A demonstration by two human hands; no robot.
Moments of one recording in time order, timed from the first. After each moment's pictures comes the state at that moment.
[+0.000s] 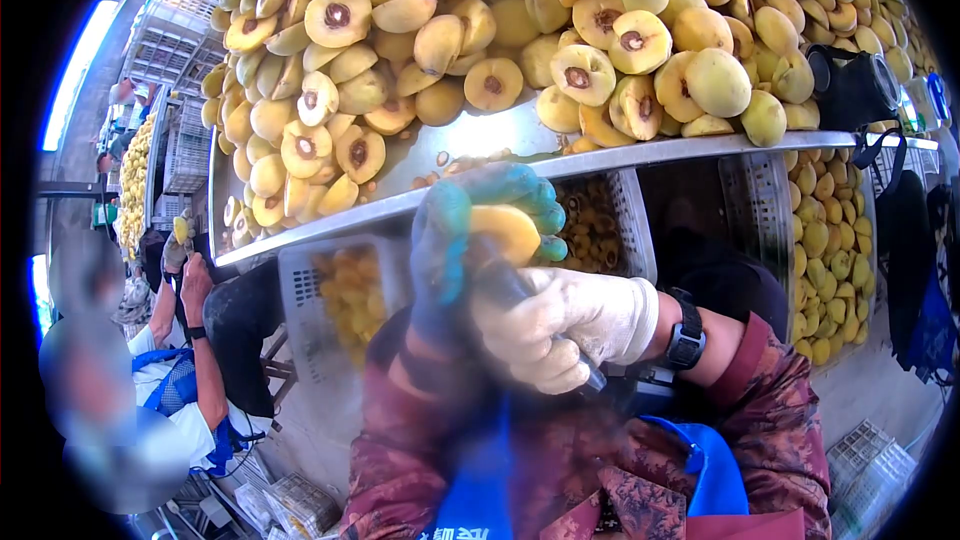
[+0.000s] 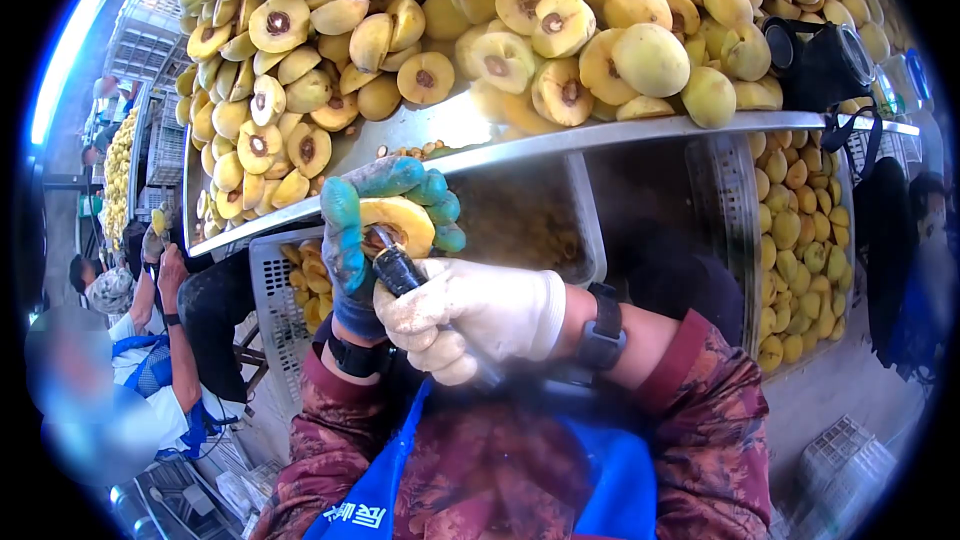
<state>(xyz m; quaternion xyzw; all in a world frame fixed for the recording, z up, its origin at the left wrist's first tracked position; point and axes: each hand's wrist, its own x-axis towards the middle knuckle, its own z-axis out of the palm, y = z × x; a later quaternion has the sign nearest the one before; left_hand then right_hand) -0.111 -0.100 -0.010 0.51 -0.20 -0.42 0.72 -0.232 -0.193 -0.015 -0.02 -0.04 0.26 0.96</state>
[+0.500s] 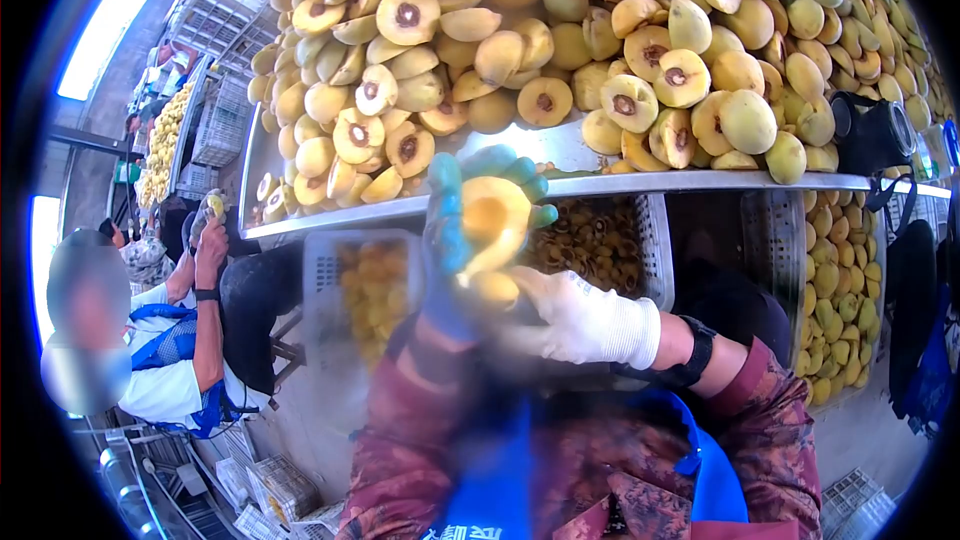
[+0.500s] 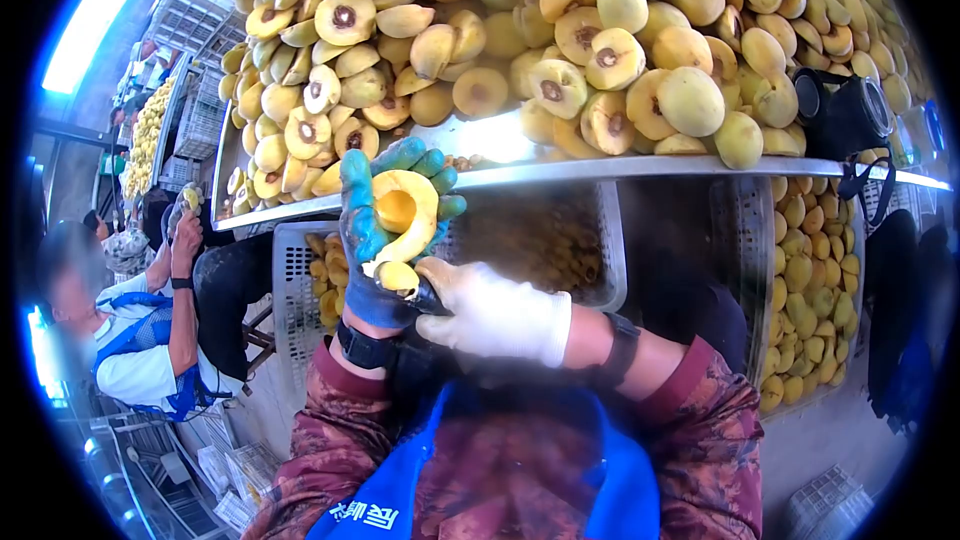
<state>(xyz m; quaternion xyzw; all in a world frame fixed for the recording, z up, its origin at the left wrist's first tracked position) -0.095 -0.090 -0.003 0.45 -0.16 -0.37 0.79 -0.216 -0.176 -0.020 -0.75 -0.01 0.04 0.66</state>
